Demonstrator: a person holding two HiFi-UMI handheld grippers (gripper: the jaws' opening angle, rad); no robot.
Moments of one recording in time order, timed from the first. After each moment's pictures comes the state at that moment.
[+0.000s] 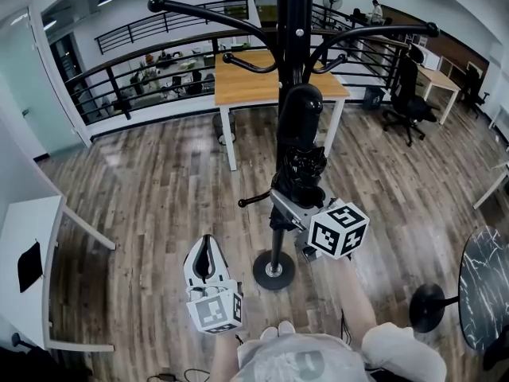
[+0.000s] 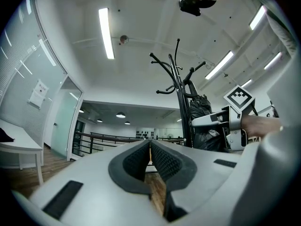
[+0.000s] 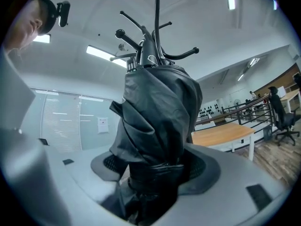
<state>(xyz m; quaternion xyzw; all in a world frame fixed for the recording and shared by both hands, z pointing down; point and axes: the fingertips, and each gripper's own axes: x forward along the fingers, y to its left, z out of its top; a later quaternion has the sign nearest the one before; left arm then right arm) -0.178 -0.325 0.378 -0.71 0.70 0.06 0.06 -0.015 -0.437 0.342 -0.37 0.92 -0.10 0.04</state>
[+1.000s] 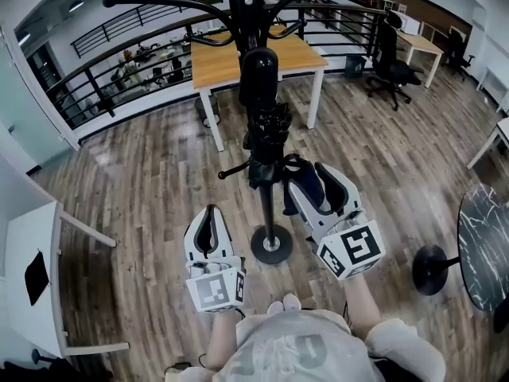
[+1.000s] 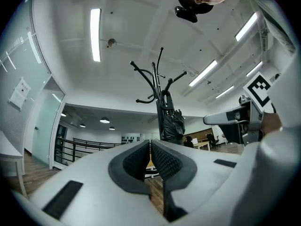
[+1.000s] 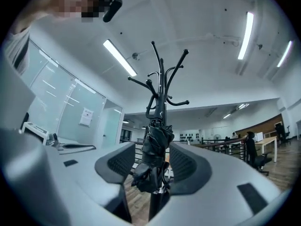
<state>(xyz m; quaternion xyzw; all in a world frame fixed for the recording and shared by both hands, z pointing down) -0.117 -0.306 0.344 -0.77 0.63 0.07 0.10 0.064 -0.328 0.306 -0.50 0.86 0.06 0.06</state>
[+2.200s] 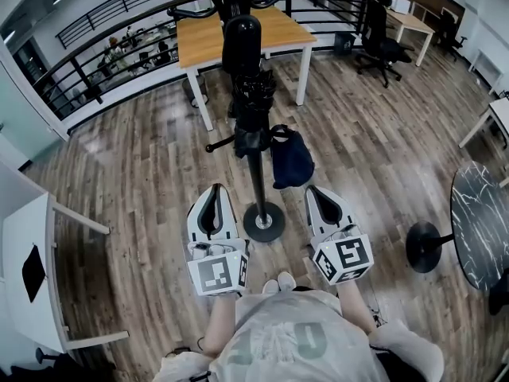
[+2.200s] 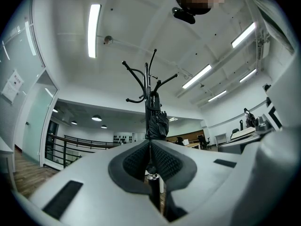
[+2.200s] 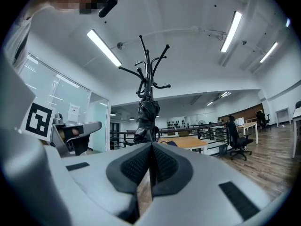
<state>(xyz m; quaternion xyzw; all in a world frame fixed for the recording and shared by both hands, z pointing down) -0.082 -0.289 0.356 -0.80 0.59 0.07 0.09 0.098 -0.274 0.406 -0.57 0.82 -0.03 0.03</state>
